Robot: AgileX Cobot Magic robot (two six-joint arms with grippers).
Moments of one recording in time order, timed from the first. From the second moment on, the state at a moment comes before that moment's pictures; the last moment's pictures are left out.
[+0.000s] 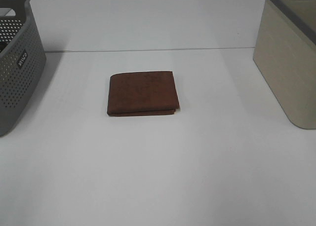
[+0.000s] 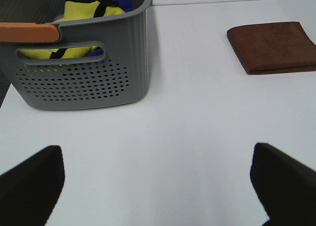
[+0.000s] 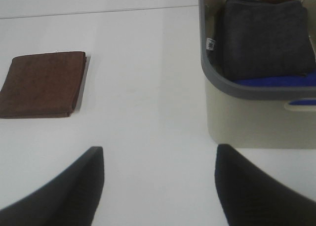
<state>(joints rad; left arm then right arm) 0.02 0.00 -0.50 -0.06 1.05 0.04 -0.02 0.83 -0.83 0.27 0.75 -0.18</state>
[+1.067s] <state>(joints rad) 0.02 0.00 -0.50 -0.06 1.05 0.04 0.24 1.83 -1.69 0.36 0.96 -0.22</state>
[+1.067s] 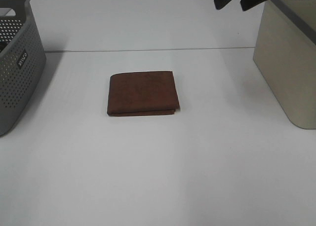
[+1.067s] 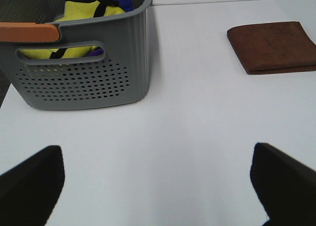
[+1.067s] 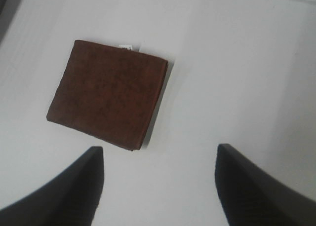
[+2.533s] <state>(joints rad) 0.02 0.00 -0.50 -0.06 1.05 0.04 0.25 2.58 -2.08 0.76 1.11 -0.31</state>
